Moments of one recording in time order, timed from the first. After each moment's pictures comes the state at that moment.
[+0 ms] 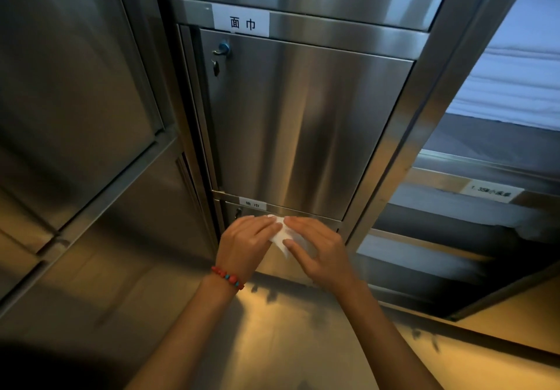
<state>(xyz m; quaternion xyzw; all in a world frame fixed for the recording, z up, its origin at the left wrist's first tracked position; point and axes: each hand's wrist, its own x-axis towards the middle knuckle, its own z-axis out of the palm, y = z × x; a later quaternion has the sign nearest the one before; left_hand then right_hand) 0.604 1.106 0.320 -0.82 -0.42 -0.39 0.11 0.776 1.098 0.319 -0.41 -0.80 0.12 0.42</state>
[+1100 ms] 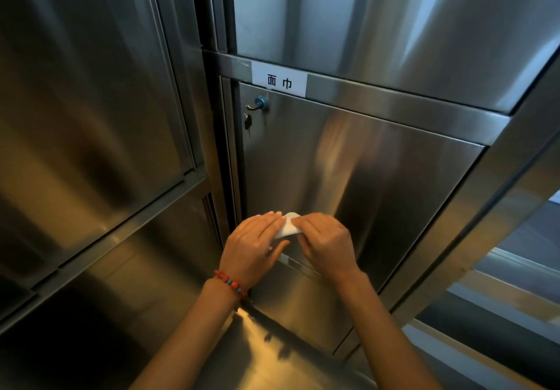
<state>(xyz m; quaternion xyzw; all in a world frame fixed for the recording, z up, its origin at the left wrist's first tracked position) 0.608 1.211 0.352 -0.74 -0.55 -0.35 0.16 0.767 1.271 0.356 -0.27 -0.87 -0.09 0.41</state>
